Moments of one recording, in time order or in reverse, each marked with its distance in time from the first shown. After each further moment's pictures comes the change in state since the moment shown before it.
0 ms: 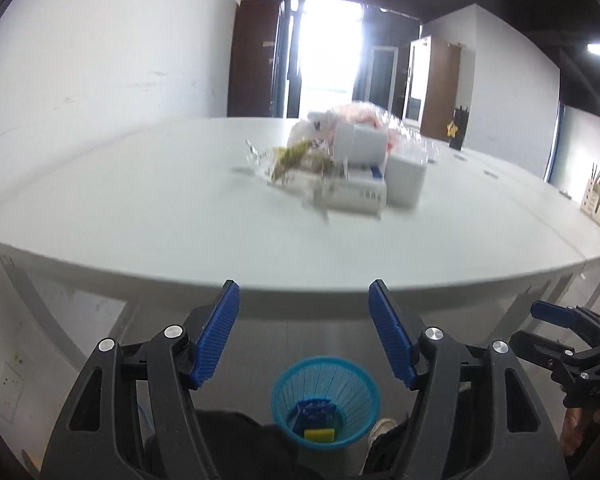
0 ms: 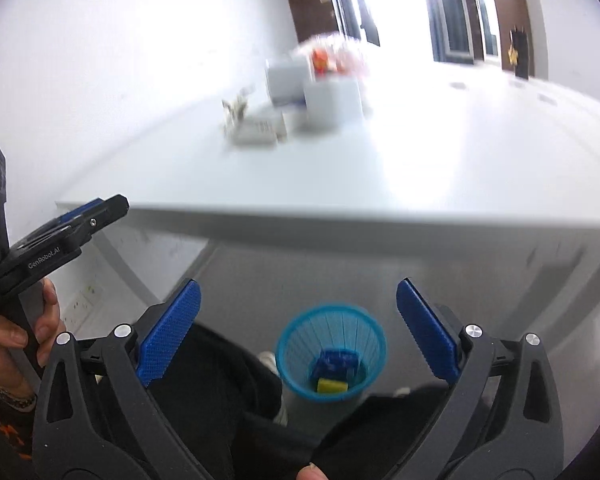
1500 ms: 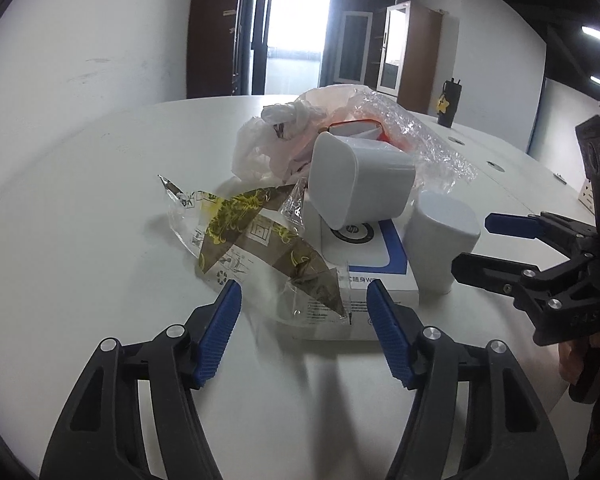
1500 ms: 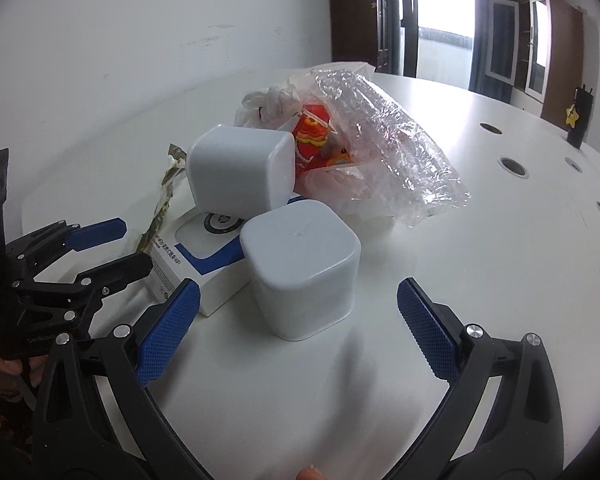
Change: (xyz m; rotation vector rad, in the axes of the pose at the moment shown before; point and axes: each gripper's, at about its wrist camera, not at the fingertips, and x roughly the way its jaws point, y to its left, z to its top) left arm 0.124 -0.014 0.094 0.078 0.154 -0.101; right arm 0.147 -0.035 0.179 -0.185 0.138 0.012
